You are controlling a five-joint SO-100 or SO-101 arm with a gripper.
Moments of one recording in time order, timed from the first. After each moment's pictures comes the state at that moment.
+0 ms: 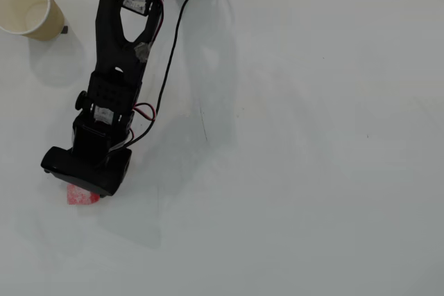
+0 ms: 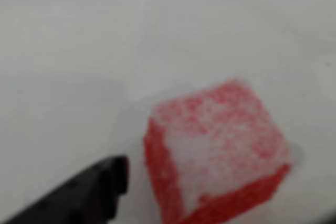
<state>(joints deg) 28.7 51.7 80.1 11.8 81.0</state>
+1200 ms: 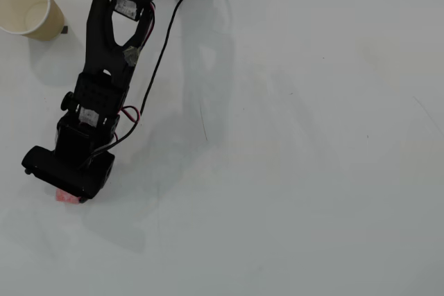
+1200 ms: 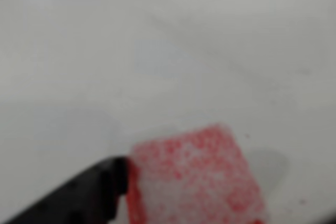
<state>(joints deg) 32.0 46.7 72.1 11.2 81.0</state>
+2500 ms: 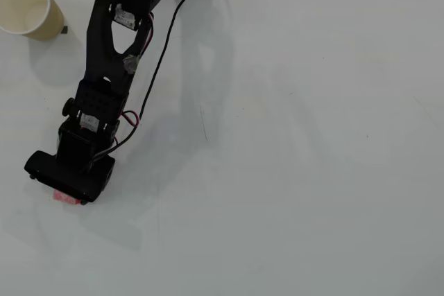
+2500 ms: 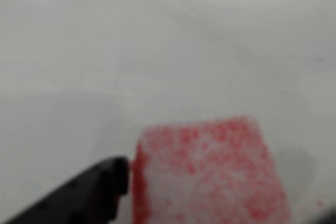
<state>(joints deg) 32.0 40.8 66.9 11.2 81.0</state>
